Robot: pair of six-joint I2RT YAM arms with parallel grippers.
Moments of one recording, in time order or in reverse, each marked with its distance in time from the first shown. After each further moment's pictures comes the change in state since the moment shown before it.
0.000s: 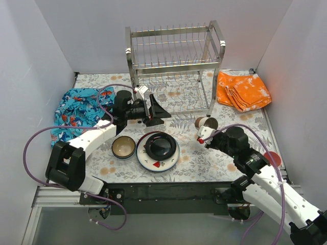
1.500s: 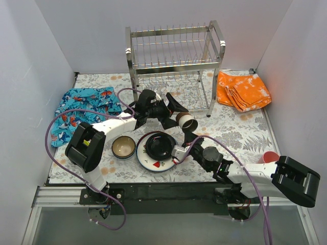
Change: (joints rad) left arm -0.176 0.285 0.193 -0.034 -0.268 -0.399; right arm 0.493 0.500 -0.335 1.198 0.531 -0.388
